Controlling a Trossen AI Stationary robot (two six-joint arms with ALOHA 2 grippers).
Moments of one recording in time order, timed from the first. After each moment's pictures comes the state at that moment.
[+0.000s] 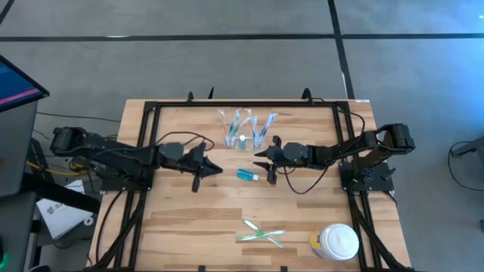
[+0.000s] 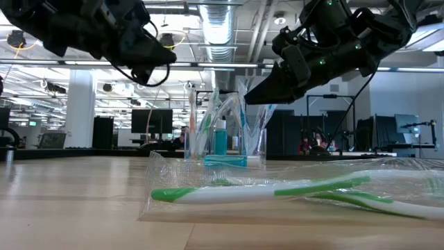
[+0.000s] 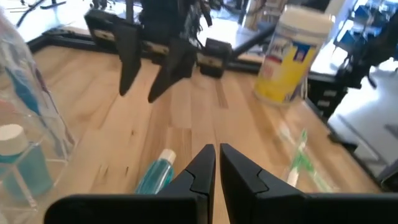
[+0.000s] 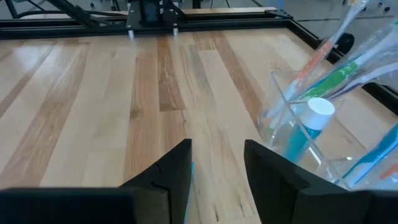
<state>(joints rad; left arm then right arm) -0.03 1.14 0.38 0.52 0.05 -0.17 -0.01 1.54 0.58 0.57 0.16 0.05</state>
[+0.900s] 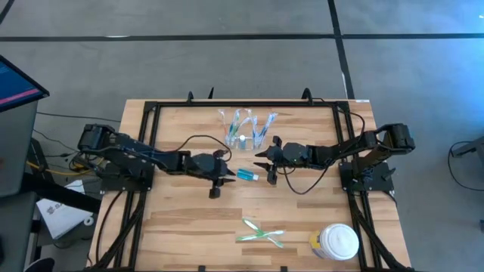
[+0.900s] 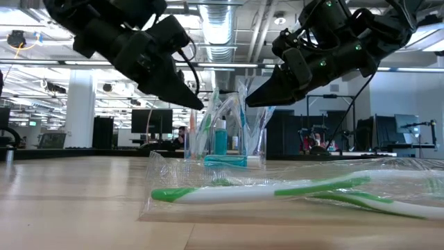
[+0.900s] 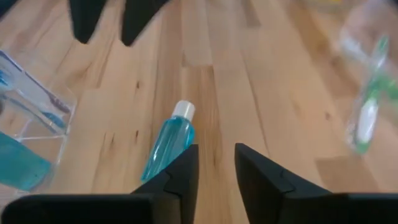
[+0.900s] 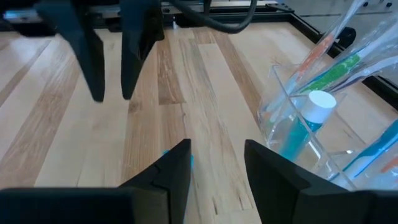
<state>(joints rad) -0.10 1.51 0.65 0.29 -0.10 0.02 -0.01 1.54 0.58 0.55 0.16 0.04</state>
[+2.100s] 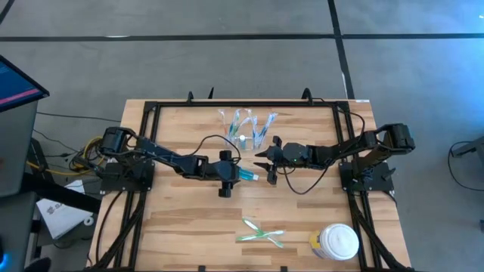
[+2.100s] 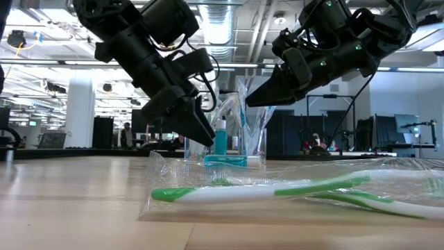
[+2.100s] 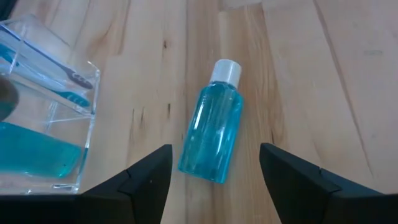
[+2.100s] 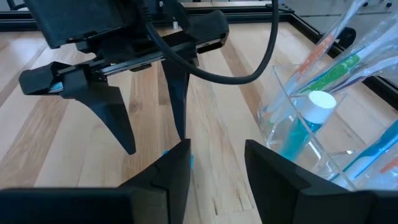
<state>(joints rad) -0.10 1.73 0.82 0.13 -0.30 0.13 -0.01 1.54 0.58 0.55 0.16 0.04</state>
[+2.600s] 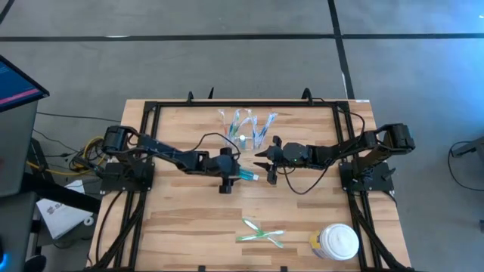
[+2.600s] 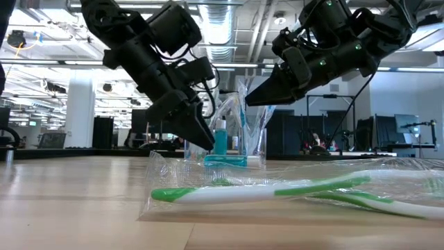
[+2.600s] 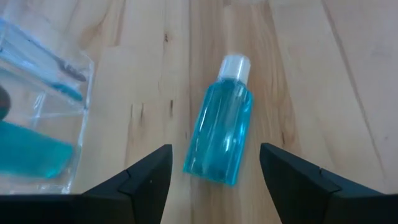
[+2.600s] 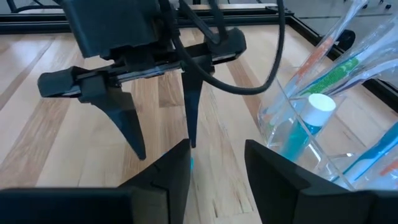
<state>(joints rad) -0.04 1.75 0.82 0.14 -0.20 0.13 -0.01 1.54 0.58 0.56 0.16 0.04</state>
